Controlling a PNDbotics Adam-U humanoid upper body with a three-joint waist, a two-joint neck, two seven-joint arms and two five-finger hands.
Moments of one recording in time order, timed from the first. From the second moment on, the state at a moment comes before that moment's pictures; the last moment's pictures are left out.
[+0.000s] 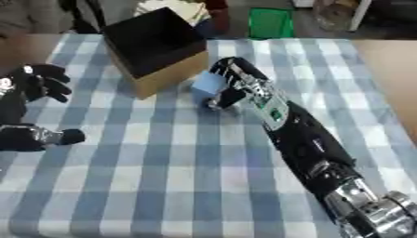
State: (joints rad) left arm -0.34 0.38 -0.17 -1.77 -0.05 -0.04 -0.08; right arm -0.92 -0.21 0.22 -0.78 0.55 -0.06 0.05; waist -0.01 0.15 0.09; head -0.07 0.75
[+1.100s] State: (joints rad) left arm -0.39 0.34 -0.22 -1.77 -0.05 -0.05 -0.12; right arm -1.01 -0.34 0.26 -1.04 0.43 -0.03 0.07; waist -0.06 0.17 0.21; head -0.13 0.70
